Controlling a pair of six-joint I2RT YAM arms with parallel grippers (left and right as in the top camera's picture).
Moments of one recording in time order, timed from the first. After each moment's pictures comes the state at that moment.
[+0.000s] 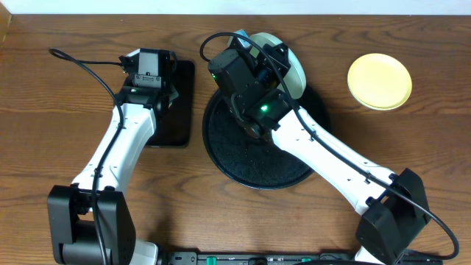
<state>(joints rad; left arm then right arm) -0.11 1.64 1.20 -0.53 -0.35 -0.57 0.78 1.85 1.60 -0.41 1.16 -0.67</state>
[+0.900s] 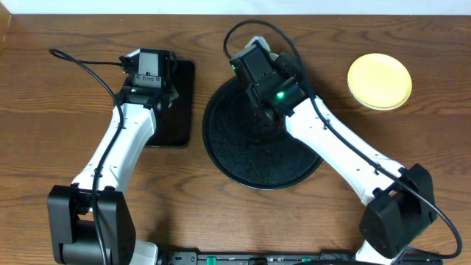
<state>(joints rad) -0.11 1.64 1.20 -0.53 -0.35 -0.57 0.65 1.85 1.60 -0.66 0.79 -0.24</state>
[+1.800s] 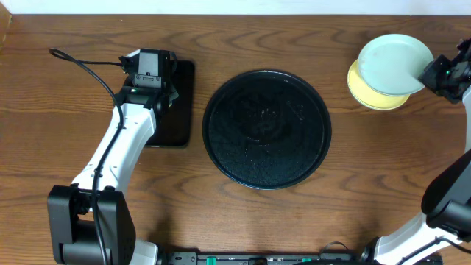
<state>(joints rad) -0.11 1.64 1.20 -0.53 -0.35 -0.57 -0.42 1.90 1.60 -0.73 -0.14 0.31</state>
